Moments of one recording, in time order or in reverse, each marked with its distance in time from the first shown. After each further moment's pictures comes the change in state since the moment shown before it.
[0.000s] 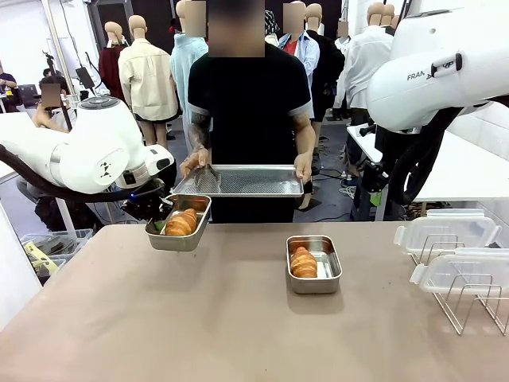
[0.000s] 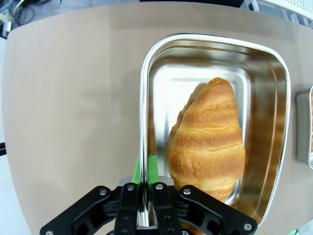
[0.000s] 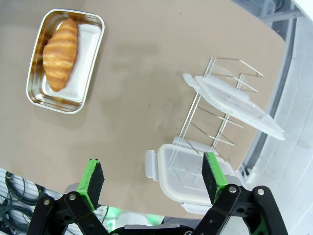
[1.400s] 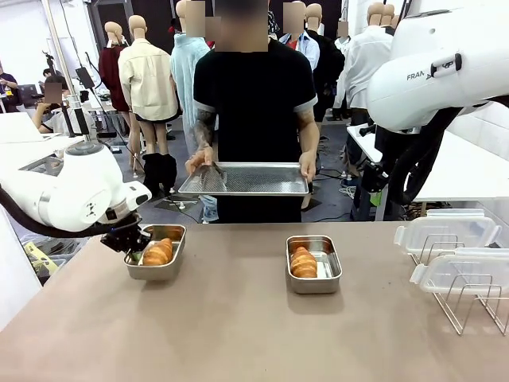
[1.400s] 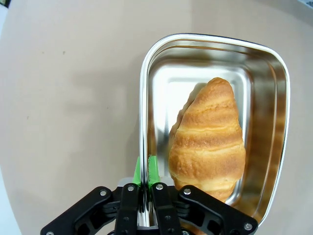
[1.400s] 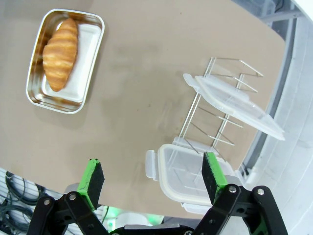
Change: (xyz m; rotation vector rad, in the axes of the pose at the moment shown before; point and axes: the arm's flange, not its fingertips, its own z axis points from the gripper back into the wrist) left arm -0.028 0.075 -0.099 0.042 0.068 0.096; right arm 0.000 0.000 0.000 0.000 0.000 0.000
